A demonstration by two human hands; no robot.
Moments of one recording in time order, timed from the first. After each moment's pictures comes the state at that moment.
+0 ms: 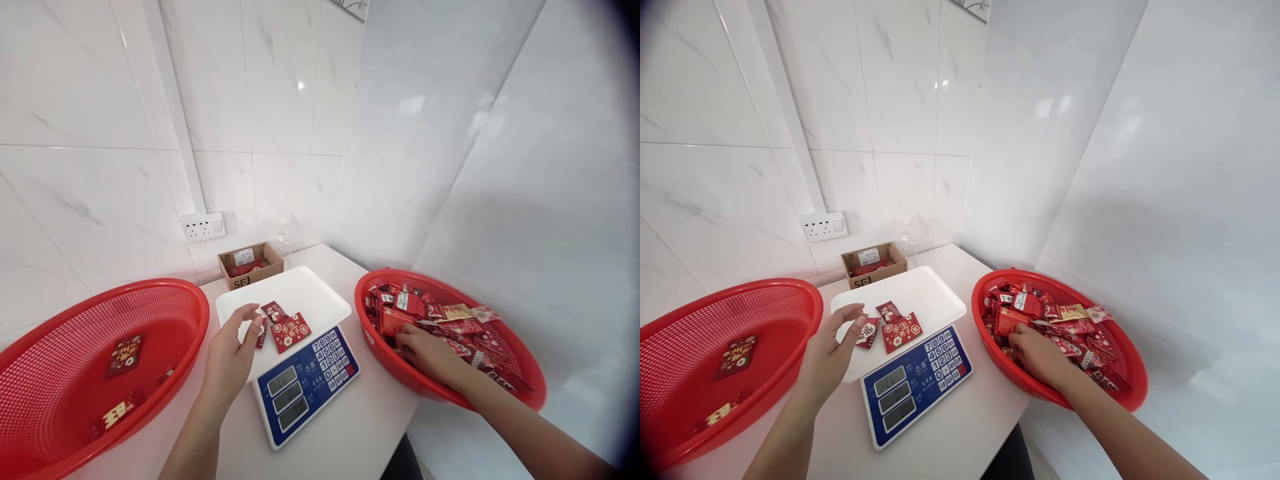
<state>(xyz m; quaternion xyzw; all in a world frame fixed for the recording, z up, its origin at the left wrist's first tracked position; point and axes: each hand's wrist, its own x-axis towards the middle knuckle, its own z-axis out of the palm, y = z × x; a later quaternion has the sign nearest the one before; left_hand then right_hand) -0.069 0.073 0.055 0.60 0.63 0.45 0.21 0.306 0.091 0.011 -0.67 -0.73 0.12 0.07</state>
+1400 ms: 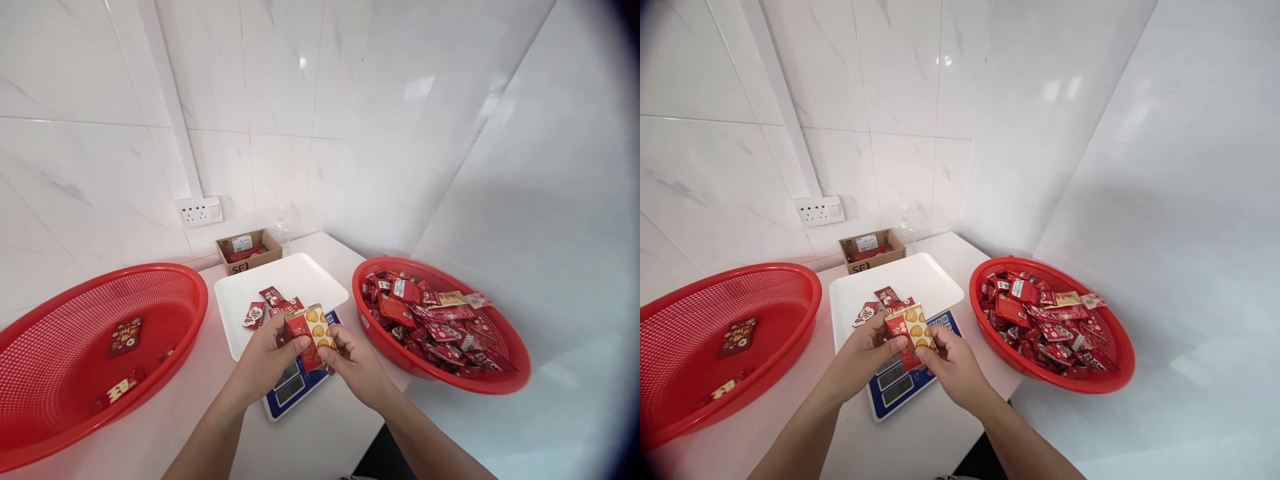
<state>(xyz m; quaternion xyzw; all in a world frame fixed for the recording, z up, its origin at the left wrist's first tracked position) -0.027 0.055 0.054 0.59 0.36 0.43 0.58 0.153 0.045 0.019 -0.40 -0.60 0.53 0.44</state>
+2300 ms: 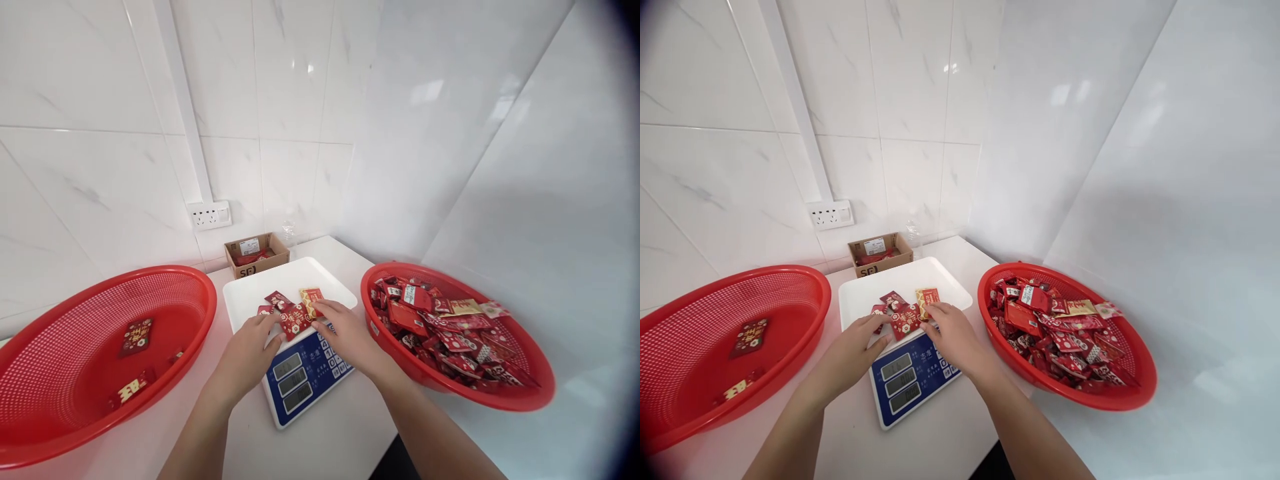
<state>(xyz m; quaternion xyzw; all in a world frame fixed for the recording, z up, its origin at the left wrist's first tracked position) -0.064 0.066 0.051 0.73 0.60 0.25 0.23 0.150 0.105 0.019 -0.51 -0.80 0.13 0.28</state>
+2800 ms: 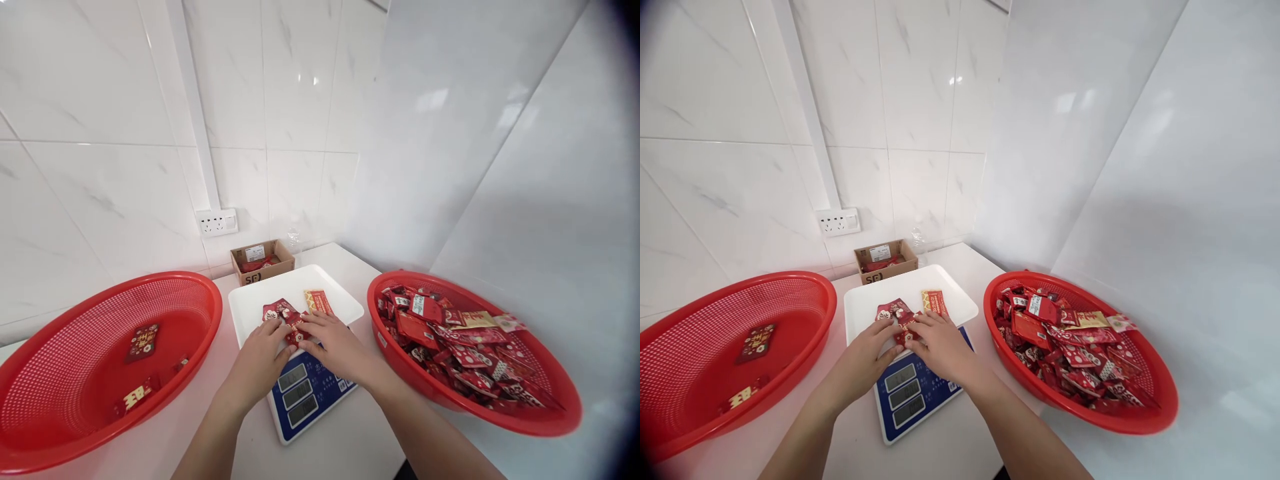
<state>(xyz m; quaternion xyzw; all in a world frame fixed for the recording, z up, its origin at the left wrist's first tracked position) -0.061 0.078 0.031 0.79 0.55 0.20 0.17 0.127 0.109 0.029 -0.46 -0.86 0.14 0.15</state>
